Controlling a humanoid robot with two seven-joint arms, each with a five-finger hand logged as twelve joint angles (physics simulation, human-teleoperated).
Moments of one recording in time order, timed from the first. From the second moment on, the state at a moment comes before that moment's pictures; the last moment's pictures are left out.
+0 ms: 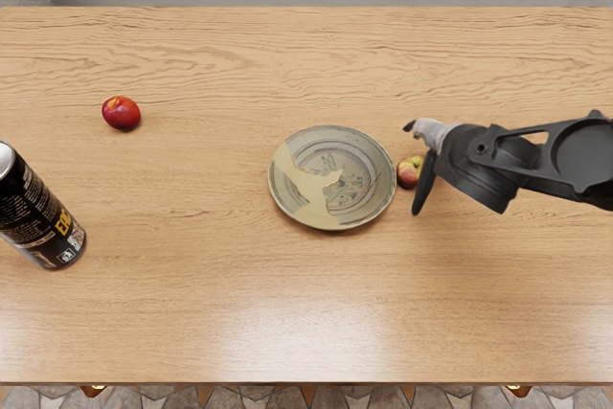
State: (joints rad) left arm 0.00 0.00 0.06 -0.11 0.00 -0.09 0.12; right arm 1.46 -0.40 -0.37 1.36 -0.42 -0.41 -0.61
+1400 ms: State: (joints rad) left arm 0.00 0.00 0.06 -0.11 0.00 -0.09 0.12; right arm 1.33 -0.35 -0.33 1.28 -0.52 -0.52 -0.60
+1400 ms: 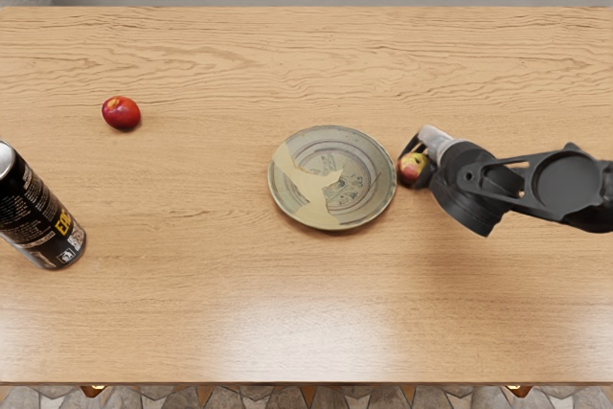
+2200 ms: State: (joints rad) left arm 0.00 0.00 0.06 -0.11 0.00 -0.09 0.12; right arm 0.97 -0.49 0.64 1.15 -0.25 0.01 -0.61
